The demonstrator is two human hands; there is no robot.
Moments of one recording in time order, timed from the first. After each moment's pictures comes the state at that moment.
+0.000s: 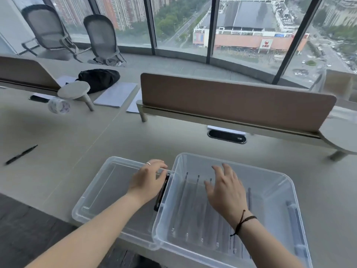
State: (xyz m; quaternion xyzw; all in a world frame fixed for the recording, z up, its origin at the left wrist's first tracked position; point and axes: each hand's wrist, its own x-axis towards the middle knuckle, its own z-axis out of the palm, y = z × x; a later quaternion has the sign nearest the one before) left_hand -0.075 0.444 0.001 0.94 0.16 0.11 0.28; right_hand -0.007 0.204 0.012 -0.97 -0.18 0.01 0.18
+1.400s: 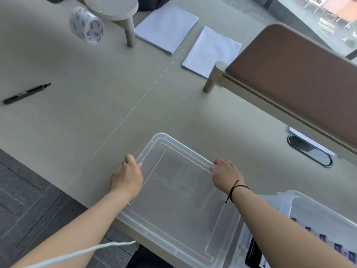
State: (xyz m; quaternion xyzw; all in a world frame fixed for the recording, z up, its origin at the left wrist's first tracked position) left_hand -0.131 0.742 -0.136 0.87 0.43 -0.09 0.24; right_hand 0.065 0.517 -0.119 -0.95 -0.17 0.28 0.01
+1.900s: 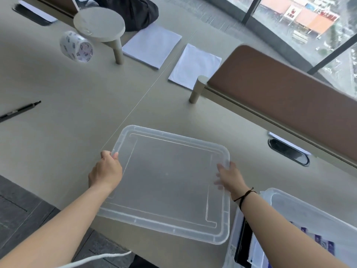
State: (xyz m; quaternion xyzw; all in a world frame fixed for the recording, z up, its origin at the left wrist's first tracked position) left_hand -0.117 0.792 -0.116 0.82 0.51 -0.04 0.26; right_hand 0.076 0.492 -0.078 -0.87 0.12 0.32 0.36
